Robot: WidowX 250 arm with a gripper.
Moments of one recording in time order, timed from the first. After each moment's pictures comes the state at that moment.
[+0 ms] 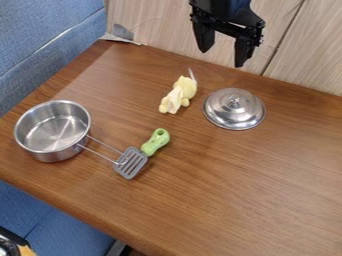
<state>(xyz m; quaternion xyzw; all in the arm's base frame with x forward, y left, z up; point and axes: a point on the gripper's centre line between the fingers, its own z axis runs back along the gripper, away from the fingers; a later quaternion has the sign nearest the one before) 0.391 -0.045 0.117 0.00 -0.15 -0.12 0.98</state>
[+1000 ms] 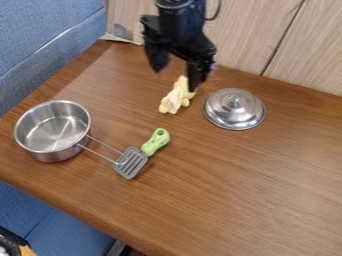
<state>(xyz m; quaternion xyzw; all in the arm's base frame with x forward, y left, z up) 0.313 -0.005 0.121 0.04 -0.14 -0.12 0.98</state>
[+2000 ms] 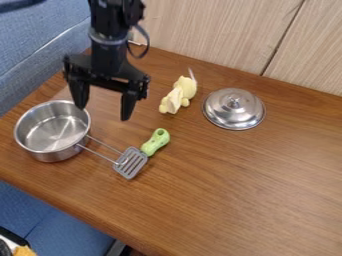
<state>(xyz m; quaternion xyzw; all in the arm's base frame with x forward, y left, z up) 0.263 0.071 0.075 0.11 -0.03 0.16 0.98</state>
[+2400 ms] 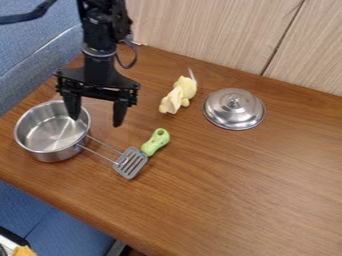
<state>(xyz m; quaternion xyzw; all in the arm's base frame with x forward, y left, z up) 0.265 0.090 0.055 0.10 -0.02 0.22 0.97</state>
